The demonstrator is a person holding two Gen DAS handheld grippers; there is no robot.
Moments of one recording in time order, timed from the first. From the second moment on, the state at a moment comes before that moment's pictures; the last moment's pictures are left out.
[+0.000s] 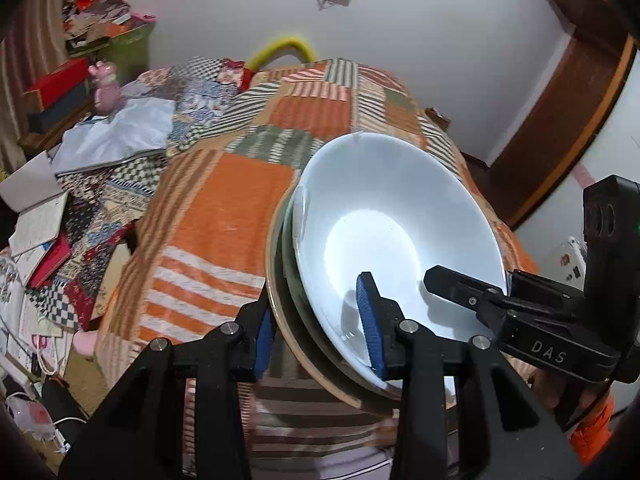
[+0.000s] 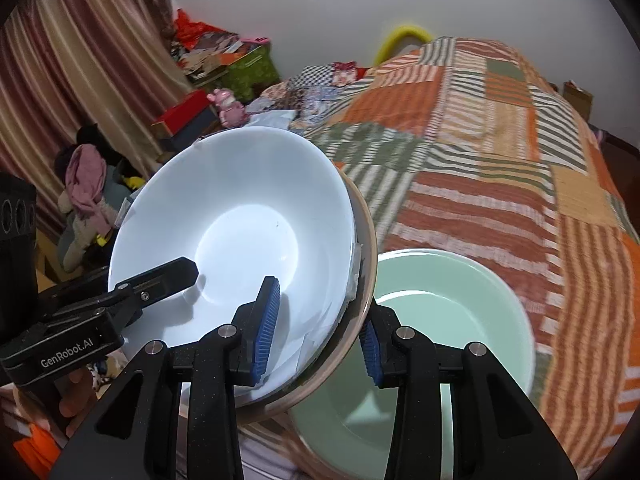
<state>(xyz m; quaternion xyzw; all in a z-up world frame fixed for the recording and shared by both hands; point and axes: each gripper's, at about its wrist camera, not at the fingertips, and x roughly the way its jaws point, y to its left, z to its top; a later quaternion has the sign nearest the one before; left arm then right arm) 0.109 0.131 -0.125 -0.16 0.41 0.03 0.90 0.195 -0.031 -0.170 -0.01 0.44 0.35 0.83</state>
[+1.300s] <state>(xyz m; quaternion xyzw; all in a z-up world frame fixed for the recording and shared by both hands) 0.155 0.047 -0.183 -0.13 0.49 -0.05 0.86 0.198 -0.119 -0.206 0.04 0.48 0.27 0.83</state>
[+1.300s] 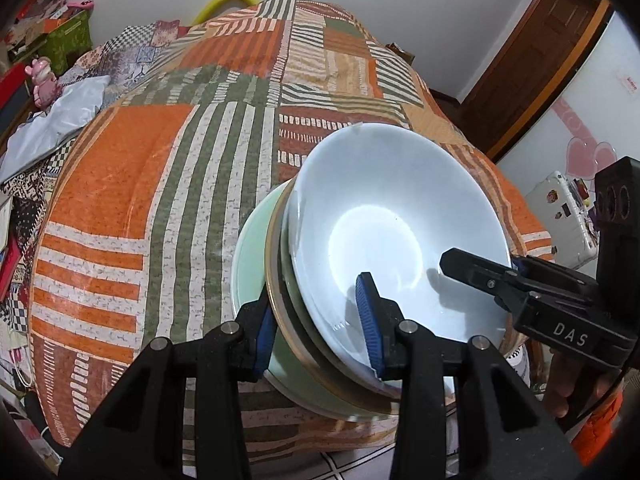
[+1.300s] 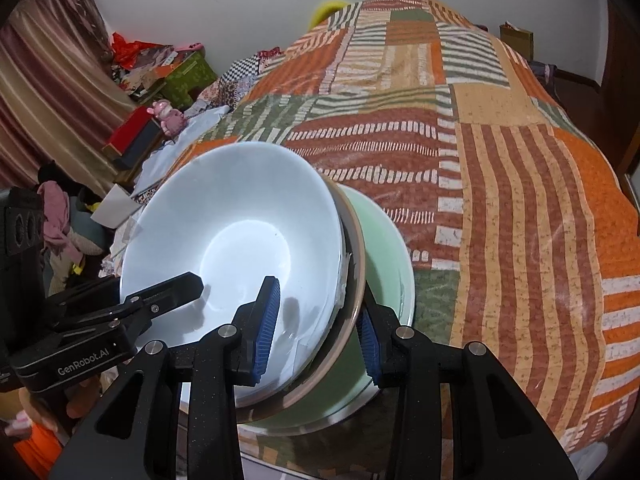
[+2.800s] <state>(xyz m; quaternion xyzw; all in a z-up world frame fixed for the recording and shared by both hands) -0.023 0.026 0.006 -0.03 0.13 0.00 0.99 0.058 -0.151 -0.043 0.01 0.15 0.26 0.95</state>
